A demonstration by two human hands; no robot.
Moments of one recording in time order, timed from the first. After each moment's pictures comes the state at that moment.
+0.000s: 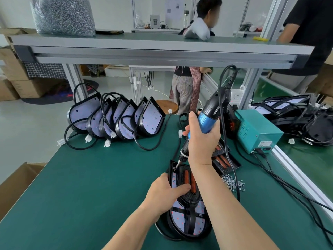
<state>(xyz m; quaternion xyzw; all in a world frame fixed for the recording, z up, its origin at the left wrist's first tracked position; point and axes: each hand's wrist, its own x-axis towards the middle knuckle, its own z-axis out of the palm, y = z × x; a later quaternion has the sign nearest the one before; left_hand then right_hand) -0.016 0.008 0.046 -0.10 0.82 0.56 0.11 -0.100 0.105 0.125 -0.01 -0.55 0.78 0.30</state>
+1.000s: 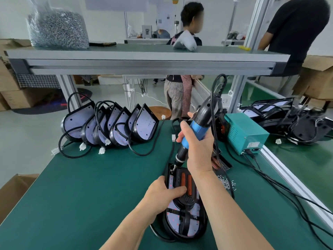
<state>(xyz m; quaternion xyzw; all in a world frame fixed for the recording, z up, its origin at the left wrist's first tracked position) -0.016 0.010 0.055 -0.08 0.79 0.59 0.15 -0.085 0.122 0.124 0.09 -0.55 0.80 0.21</state>
